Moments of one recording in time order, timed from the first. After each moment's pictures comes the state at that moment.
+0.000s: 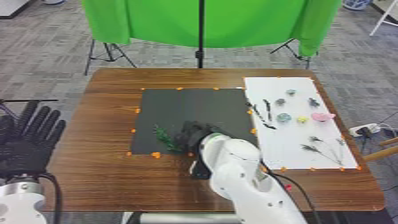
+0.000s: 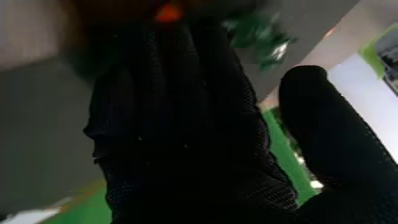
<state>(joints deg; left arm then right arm) 133.4 -56.5 -105.8 -125.8 4.5 15.7 26.0 -84.1 -82.5 53.8 -109.8 -122.4 -32.5 44.5</state>
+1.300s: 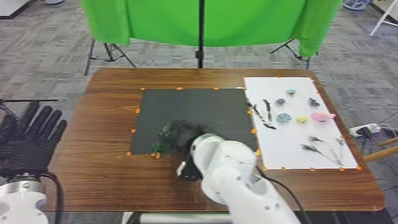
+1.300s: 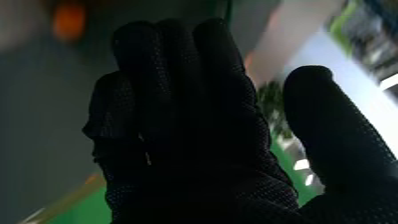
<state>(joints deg) 133.4 -56.6 -105.8 -125.8 4.3 16.3 26.1 -84.5 -82.5 53.5 -112.7 -119.2 -26.4 42.7</state>
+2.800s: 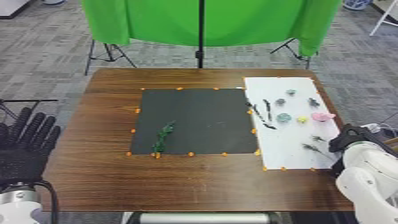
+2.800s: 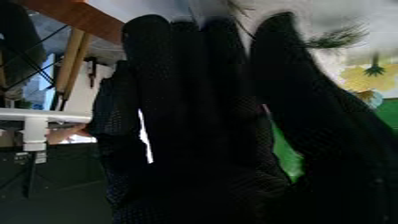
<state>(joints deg) 136.8 -58.2 -107.0 -127.0 4.4 15.5 27.7 -105.2 -57.6 94.6 -115.1 -129.0 -24.4 51.1</state>
